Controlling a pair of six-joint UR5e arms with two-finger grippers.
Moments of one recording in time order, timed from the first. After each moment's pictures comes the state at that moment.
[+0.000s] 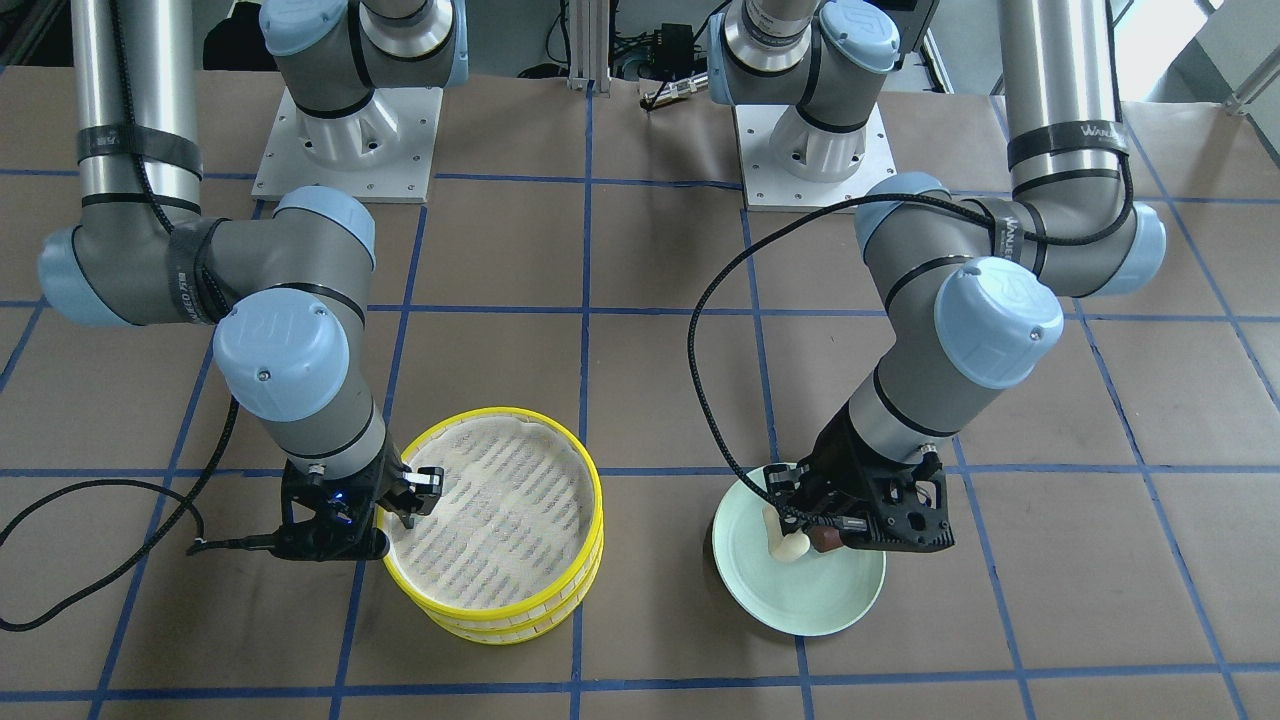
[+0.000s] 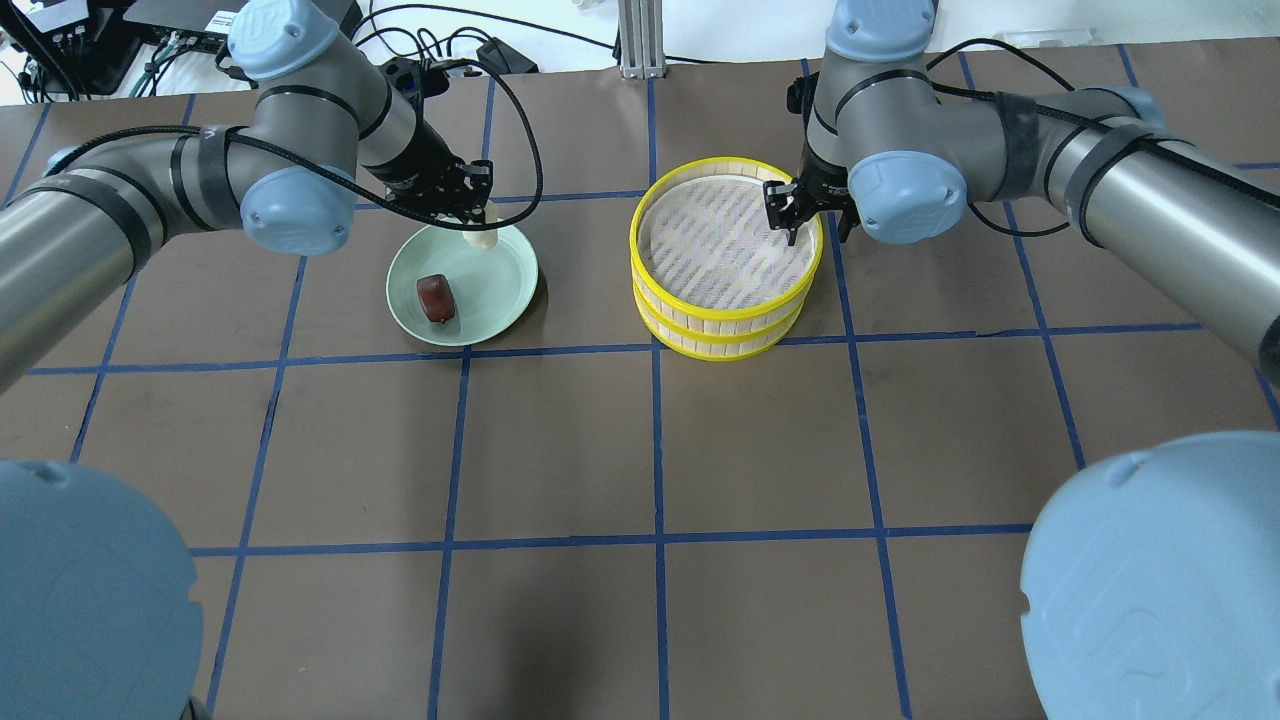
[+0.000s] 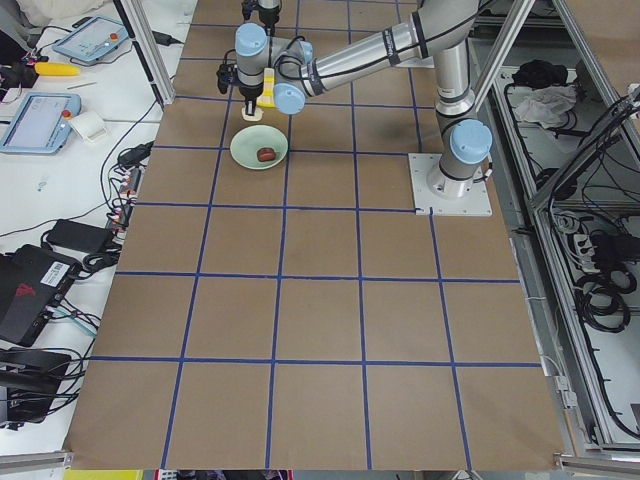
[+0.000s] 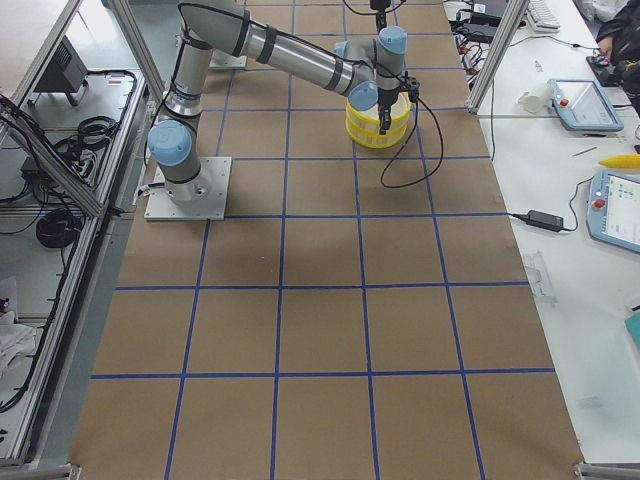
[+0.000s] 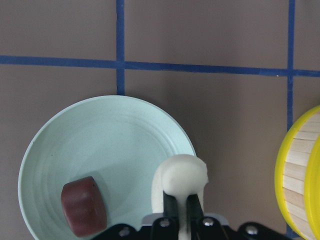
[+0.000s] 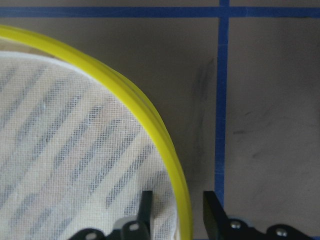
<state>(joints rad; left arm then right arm) -1.54 -1.96 -1.61 -0.98 1.36 0.00 1.64 -1.11 1.60 -2.13 -1.59 0.07</state>
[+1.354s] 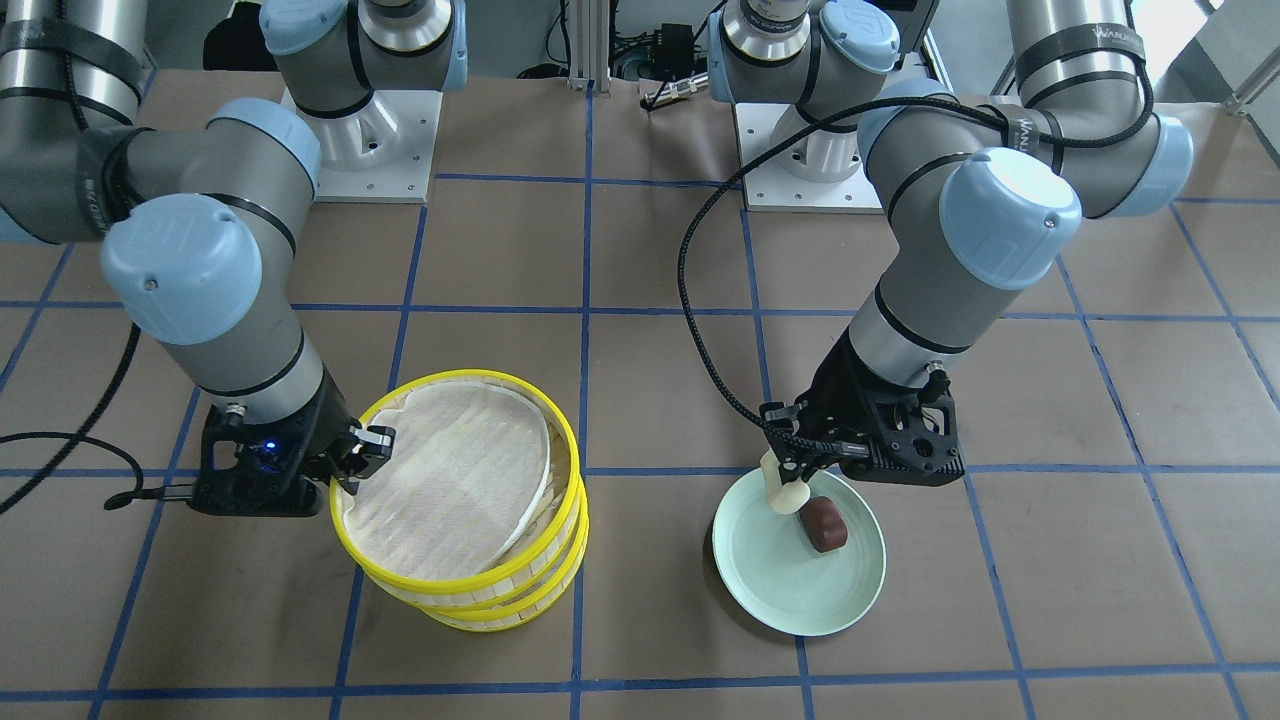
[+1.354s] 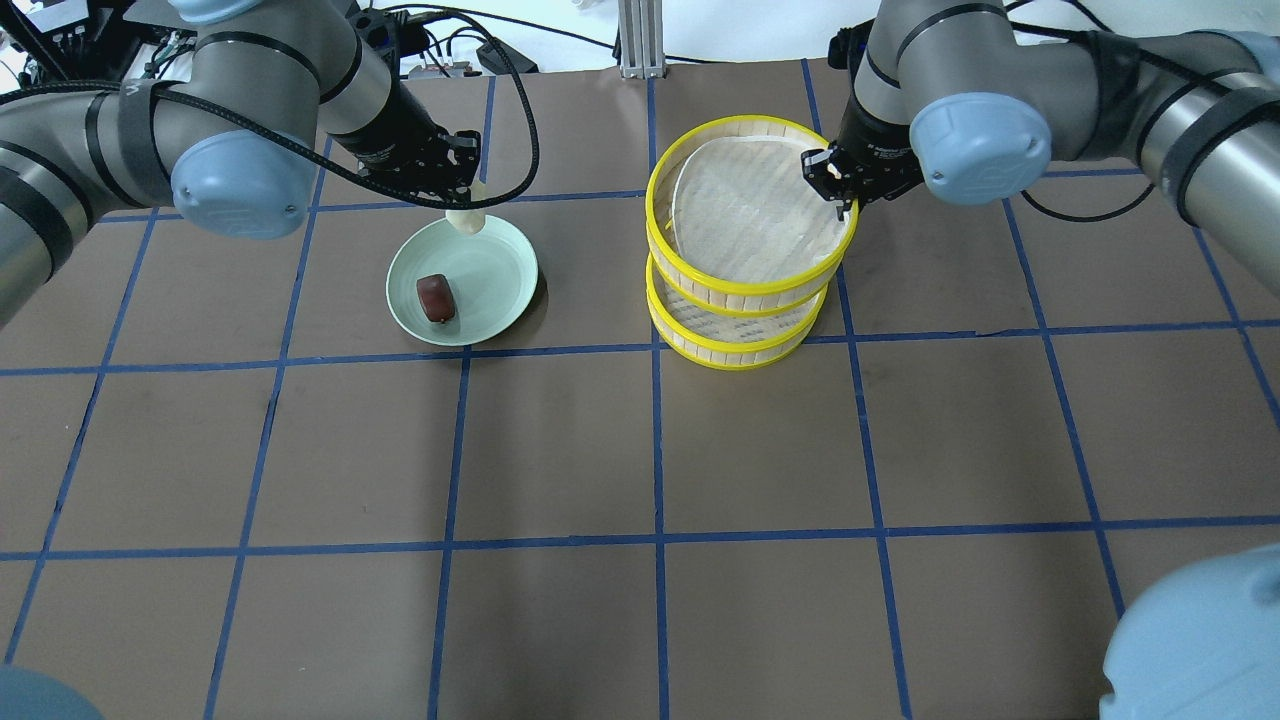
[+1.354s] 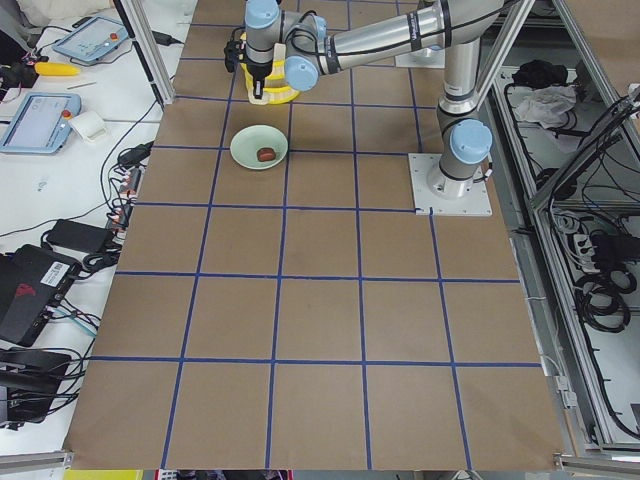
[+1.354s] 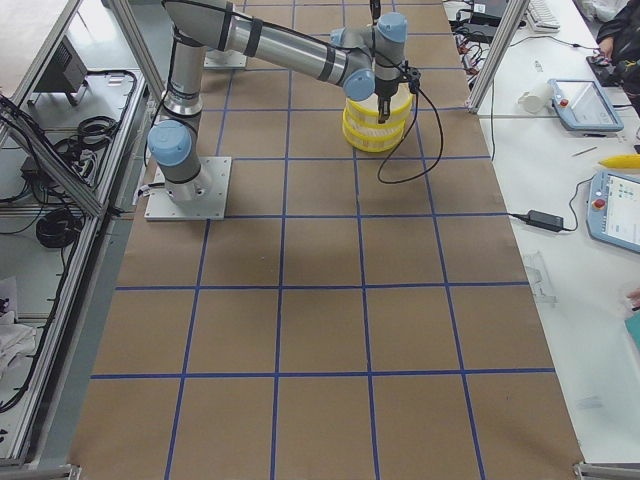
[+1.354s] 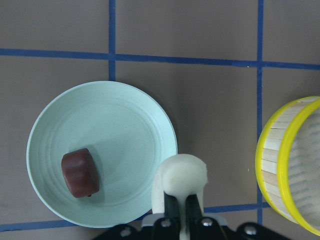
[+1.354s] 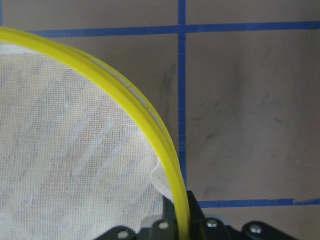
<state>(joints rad) -1.56 -1.85 -1.61 -1.08 1.37 -0.03 1.59 -1.23 1.57 -1.99 -1.56 0.04</state>
